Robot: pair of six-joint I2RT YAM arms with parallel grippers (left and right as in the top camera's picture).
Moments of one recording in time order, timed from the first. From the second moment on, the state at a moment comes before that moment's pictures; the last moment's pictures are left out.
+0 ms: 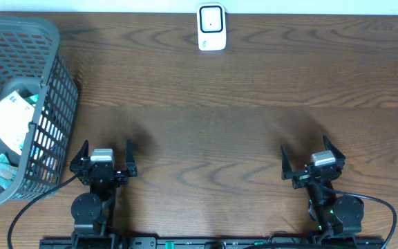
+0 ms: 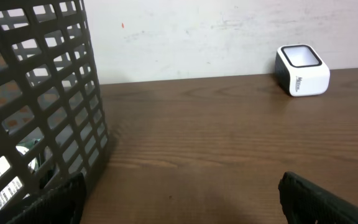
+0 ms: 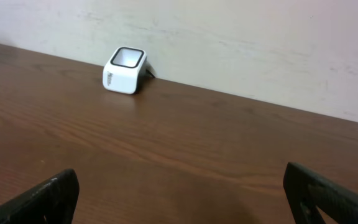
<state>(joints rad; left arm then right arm) -0.03 0.02 0.02 -0.11 -0.06 0.07 0.06 0.01 0.01 -0.06 -0.15 -0.14</state>
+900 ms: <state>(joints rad) -0.03 0.02 0.02 -0.11 -0.06 0.11 0.06 0.01 0.01 -0.06 -0.15 -0.14</state>
